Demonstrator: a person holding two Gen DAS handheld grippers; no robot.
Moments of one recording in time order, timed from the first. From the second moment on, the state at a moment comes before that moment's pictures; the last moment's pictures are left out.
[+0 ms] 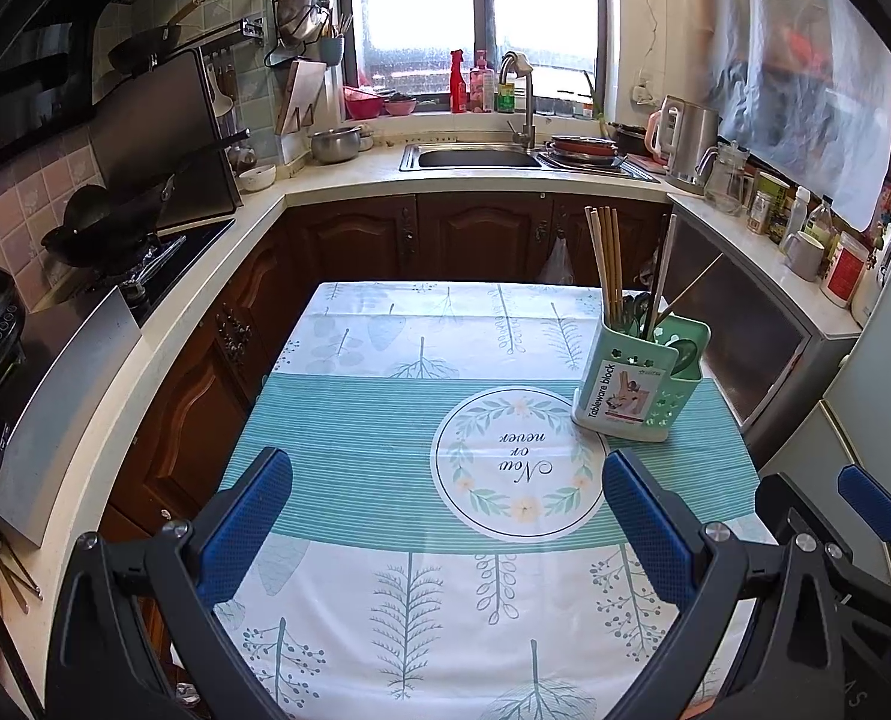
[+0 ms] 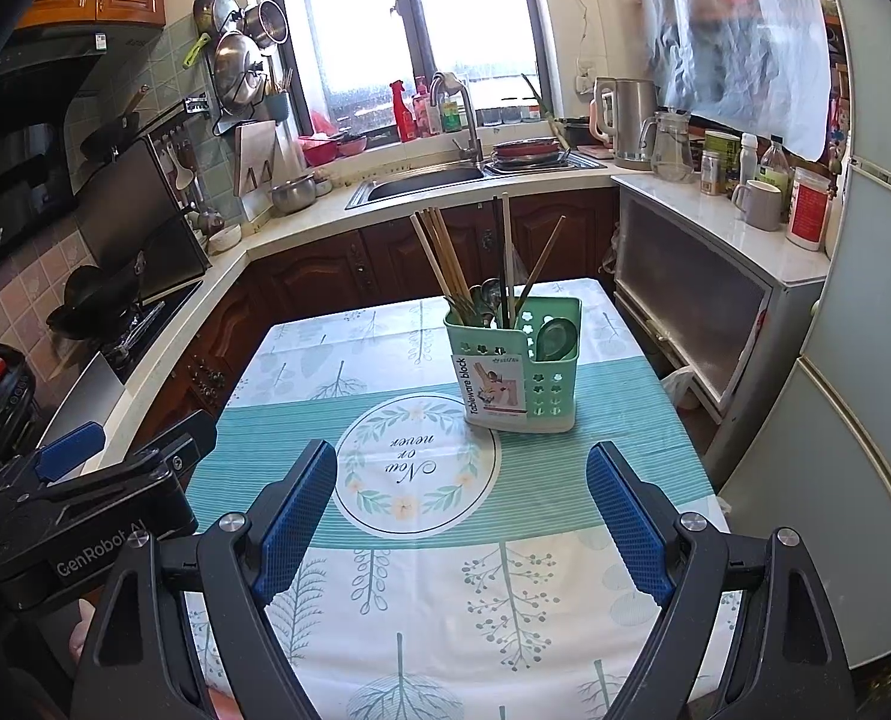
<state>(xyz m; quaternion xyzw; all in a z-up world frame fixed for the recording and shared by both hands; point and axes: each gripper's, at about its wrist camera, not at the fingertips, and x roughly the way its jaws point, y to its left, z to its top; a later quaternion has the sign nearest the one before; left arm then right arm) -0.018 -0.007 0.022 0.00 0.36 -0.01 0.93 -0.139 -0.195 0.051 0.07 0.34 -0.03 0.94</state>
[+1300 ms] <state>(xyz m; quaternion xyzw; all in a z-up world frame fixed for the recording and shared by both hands) -0.024 0.009 0.021 0.00 0.37 0.00 0.93 -0.142 -0.191 0.051 0.07 0.35 -0.03 0.94</state>
